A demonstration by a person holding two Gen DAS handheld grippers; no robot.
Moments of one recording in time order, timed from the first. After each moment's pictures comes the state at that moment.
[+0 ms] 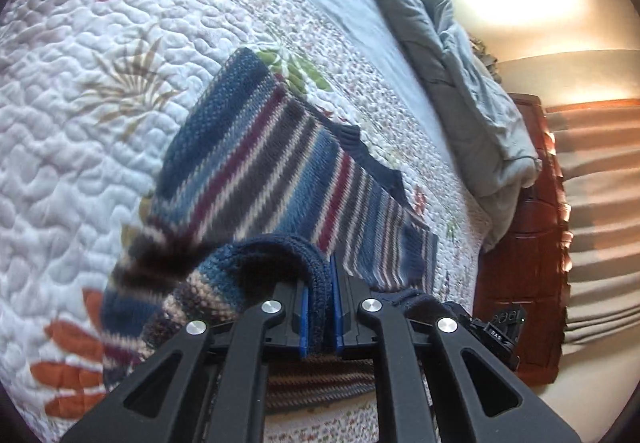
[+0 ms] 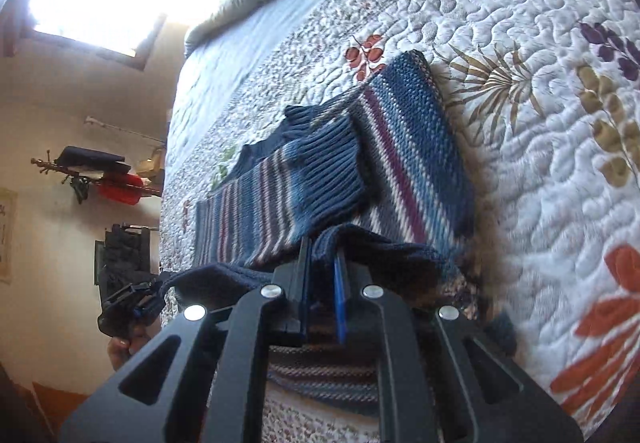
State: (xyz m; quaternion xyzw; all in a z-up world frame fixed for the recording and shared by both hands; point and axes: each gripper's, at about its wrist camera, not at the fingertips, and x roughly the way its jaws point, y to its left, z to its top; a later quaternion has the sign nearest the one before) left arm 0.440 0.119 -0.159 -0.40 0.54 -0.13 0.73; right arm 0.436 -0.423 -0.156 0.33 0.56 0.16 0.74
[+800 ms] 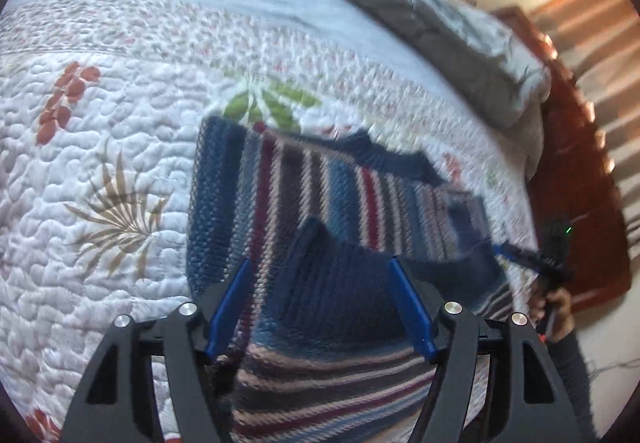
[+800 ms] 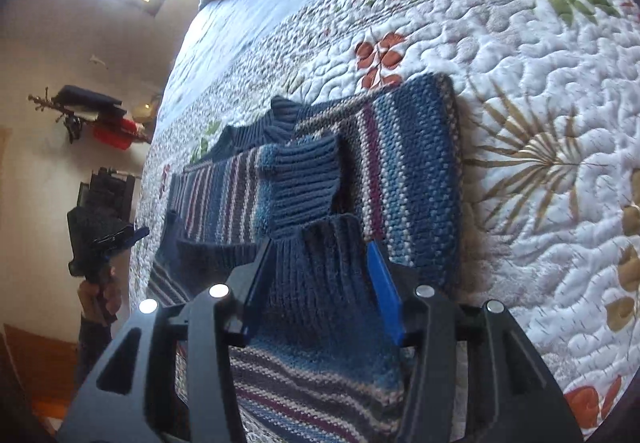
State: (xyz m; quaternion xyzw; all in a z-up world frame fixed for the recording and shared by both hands) left arm 0.495 0.112 -0.156 -0.19 0.57 -0.18 0.78; right arm 0.490 -0.420 -0.185 0.23 0.59 0.23 0.74
